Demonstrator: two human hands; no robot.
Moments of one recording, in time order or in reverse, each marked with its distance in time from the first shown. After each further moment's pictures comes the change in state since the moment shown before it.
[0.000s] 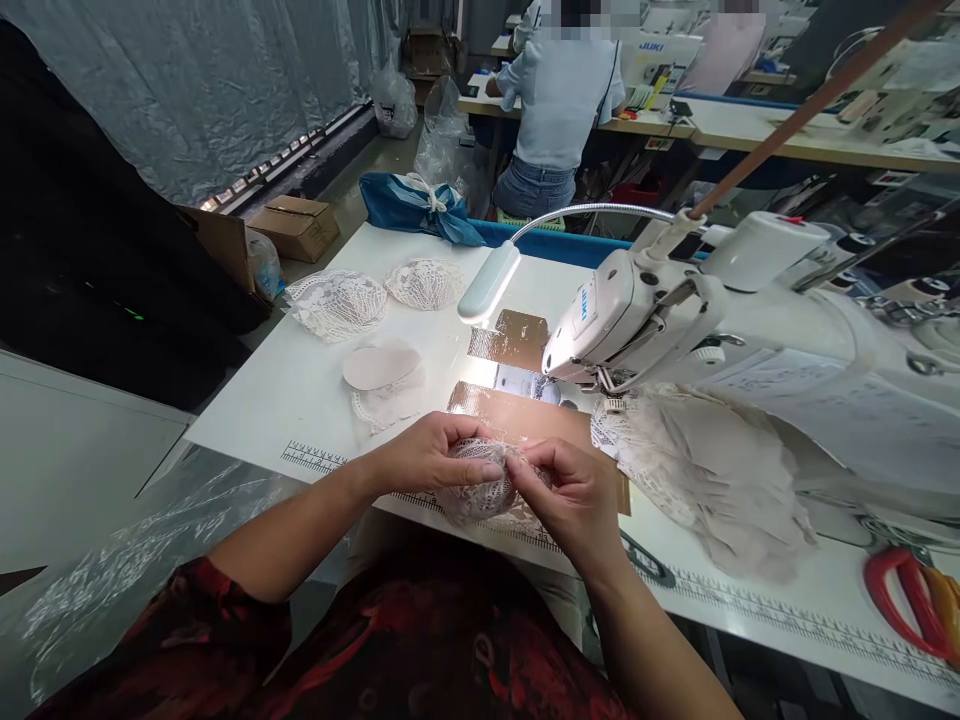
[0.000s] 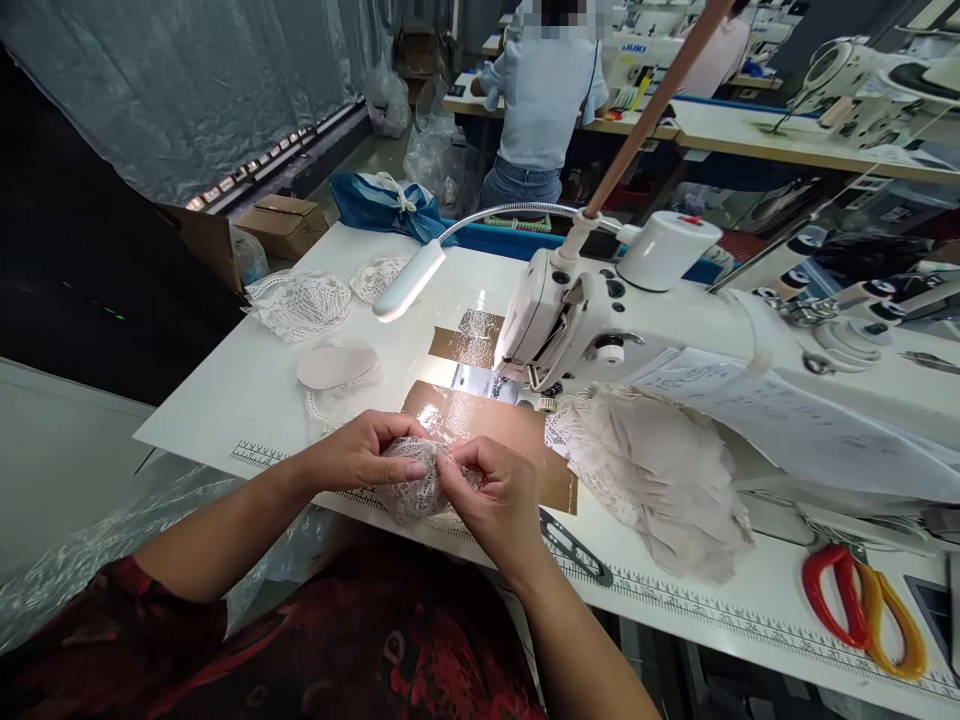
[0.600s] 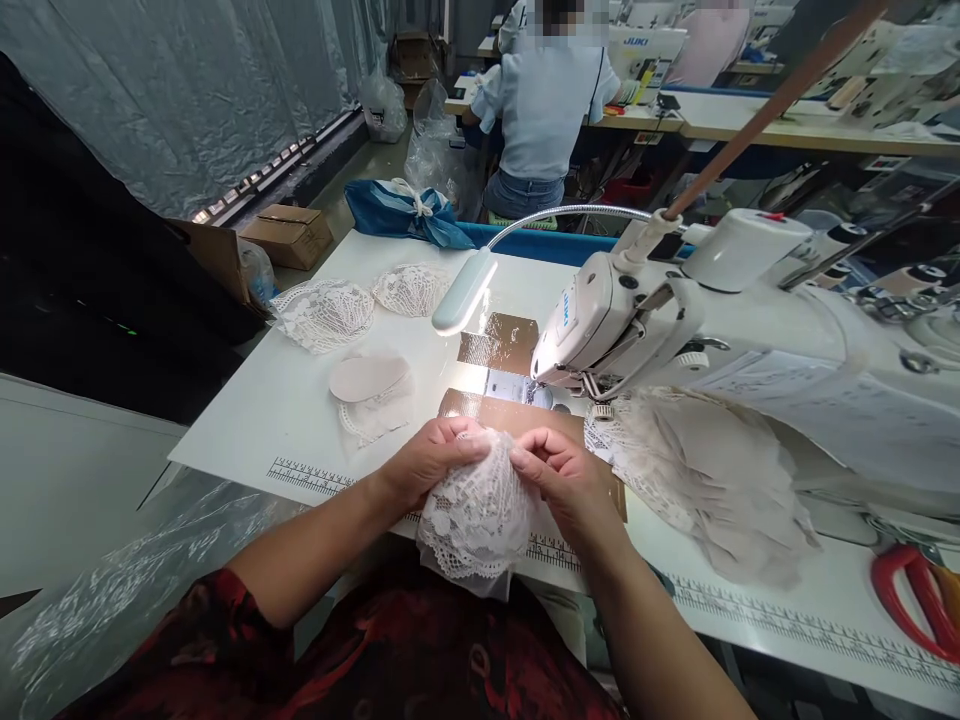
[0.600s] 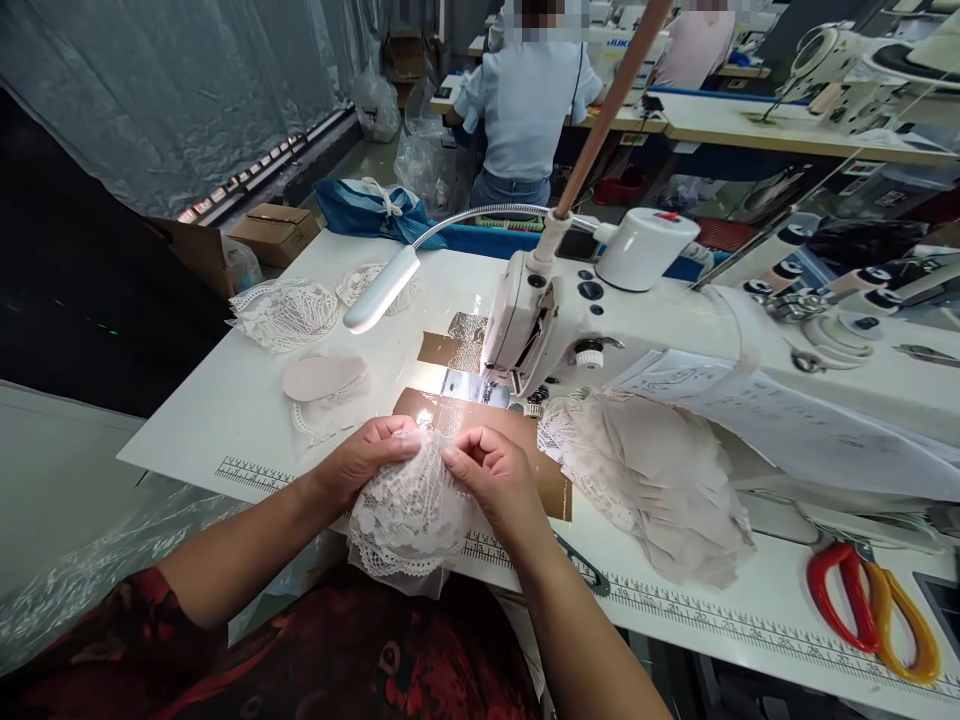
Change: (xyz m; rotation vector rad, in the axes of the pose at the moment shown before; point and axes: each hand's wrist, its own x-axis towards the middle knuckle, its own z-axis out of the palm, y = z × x) left_hand 0.021 -0.005 0.019 -0.503 0.223 -0.122; right_hand 0.011 0.021 -0.010 0.520 -0.143 0.494
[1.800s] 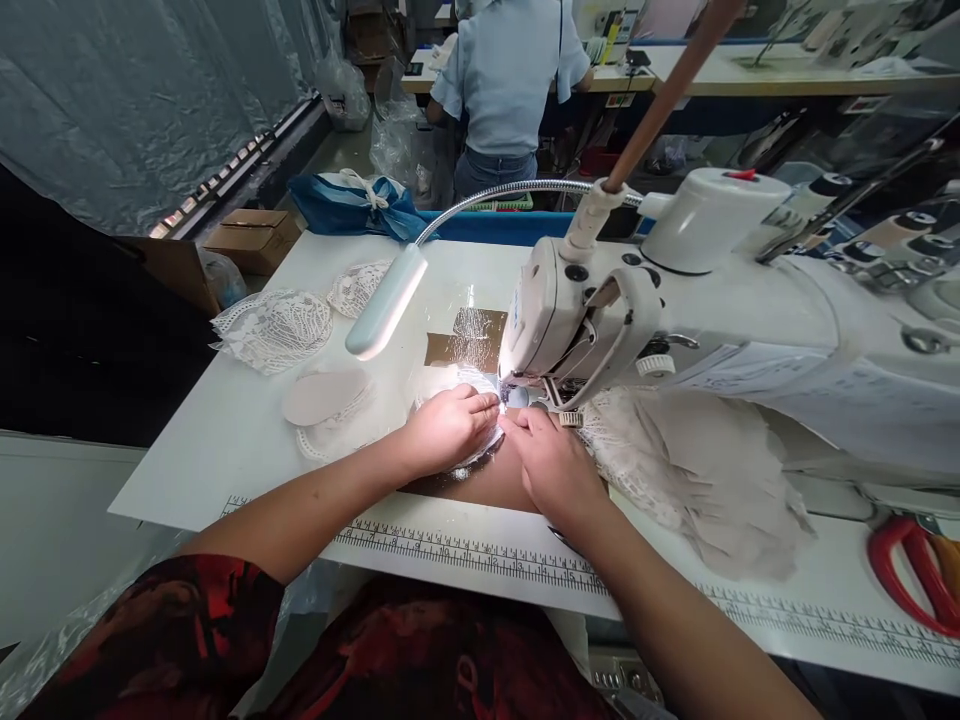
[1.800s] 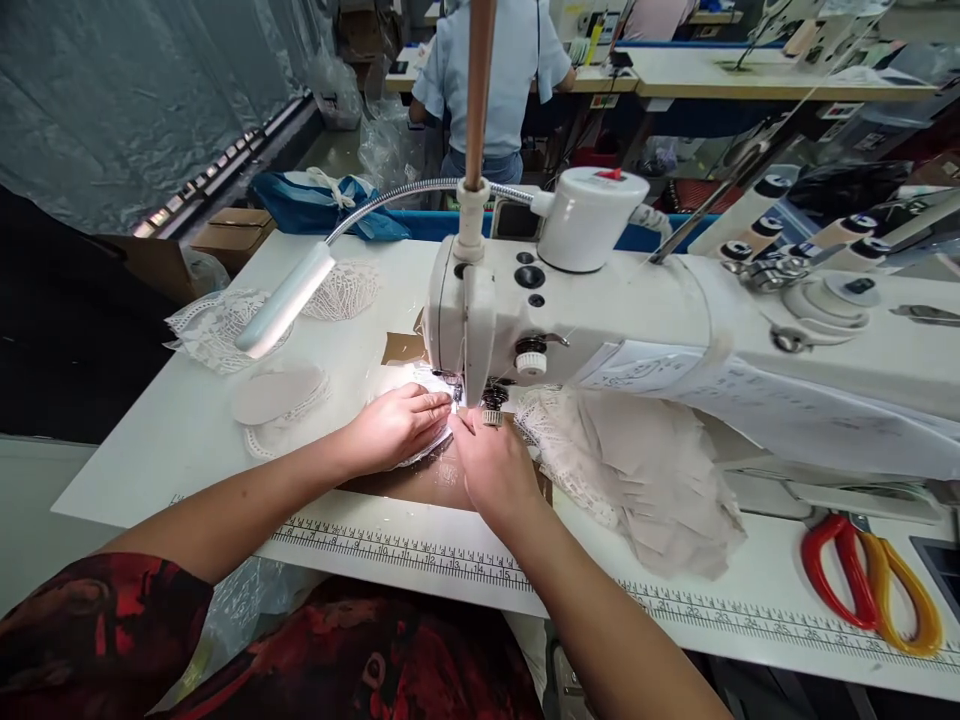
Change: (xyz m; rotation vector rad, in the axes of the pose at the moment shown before) left_hand 0.095 -0.008 -0.009 1.853 -0.216 0.904; right_hand 0.036 0.013 -0.035 -1.600 -0.011 -0.233
